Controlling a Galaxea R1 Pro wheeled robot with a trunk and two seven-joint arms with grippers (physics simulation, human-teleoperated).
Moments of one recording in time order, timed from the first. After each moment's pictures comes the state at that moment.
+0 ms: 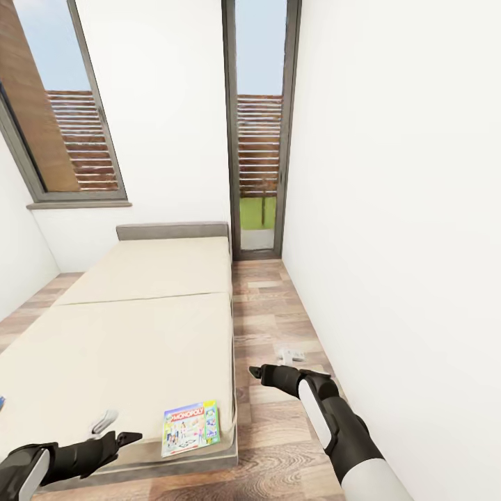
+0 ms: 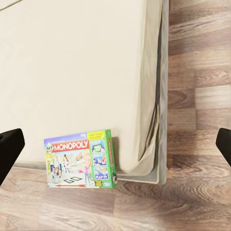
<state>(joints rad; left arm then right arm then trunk) -0.42 0.32 0.30 -0.57 0.15 0.73 -0.80 -0.52 0.17 0.10 -0.97 -0.25 0.61 0.13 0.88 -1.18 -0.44</state>
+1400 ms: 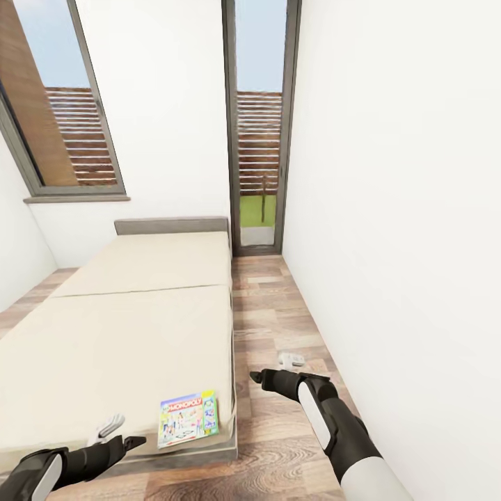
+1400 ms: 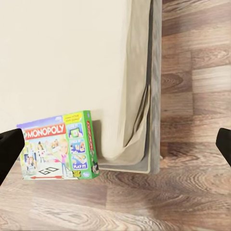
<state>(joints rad) -0.42 0.28 0.31 -0.53 0.15 0.61 -0.67 -0.53 0.17 0.10 -0.91 -0.25 0.61 0.13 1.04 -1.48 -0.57</state>
